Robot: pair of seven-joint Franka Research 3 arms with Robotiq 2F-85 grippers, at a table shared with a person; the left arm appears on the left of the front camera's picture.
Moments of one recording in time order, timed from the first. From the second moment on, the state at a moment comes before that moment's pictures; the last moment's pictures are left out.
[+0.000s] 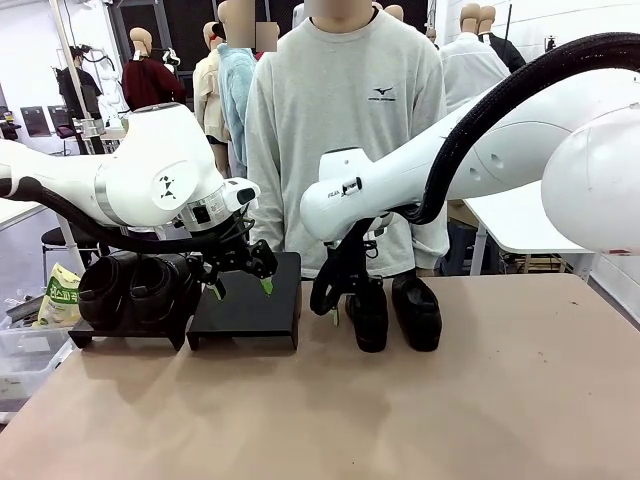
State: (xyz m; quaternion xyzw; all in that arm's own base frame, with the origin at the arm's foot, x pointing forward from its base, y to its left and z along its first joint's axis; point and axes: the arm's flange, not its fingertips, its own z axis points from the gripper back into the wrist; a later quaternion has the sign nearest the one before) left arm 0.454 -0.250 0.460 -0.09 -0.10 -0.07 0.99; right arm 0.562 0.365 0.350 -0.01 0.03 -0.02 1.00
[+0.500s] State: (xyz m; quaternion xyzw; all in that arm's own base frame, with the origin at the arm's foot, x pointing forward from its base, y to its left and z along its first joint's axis) left arm 0.454 -0.250 0.460 -0.09 -0.10 -0.07 0.99; right arm 0.565 0.364 0.350 -0.01 0.04 -0.03 1.00
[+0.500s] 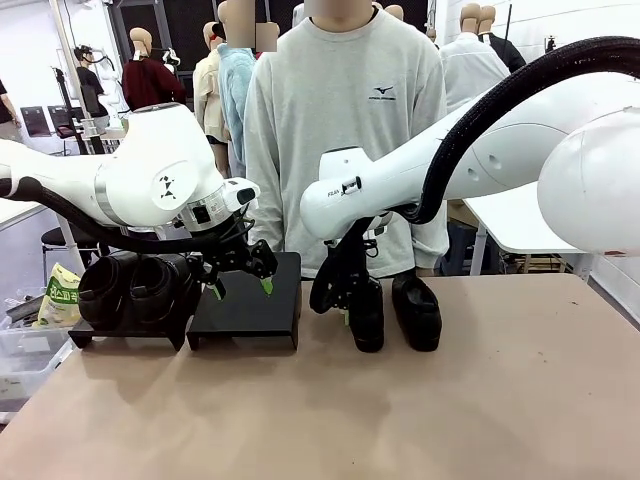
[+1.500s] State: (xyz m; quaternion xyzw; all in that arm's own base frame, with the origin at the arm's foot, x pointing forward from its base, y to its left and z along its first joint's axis) left arm 0.454 -0.250 0.460 -0.09 -0.10 -0.07 0.99; right arm 0.362 0.357 0.440 0.00 0.03 0.07 1.00
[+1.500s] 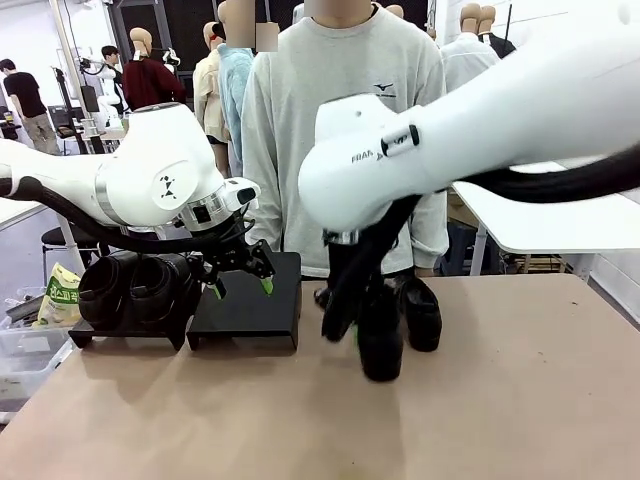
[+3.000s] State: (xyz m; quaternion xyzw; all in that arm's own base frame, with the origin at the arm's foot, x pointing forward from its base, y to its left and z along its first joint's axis) left arm 0.454 -0.250 0.460 -0.09 -0.10 -0.07 0.99; right arm 0.323 0.383 0.367 0.00 0.04 0.03 1.00
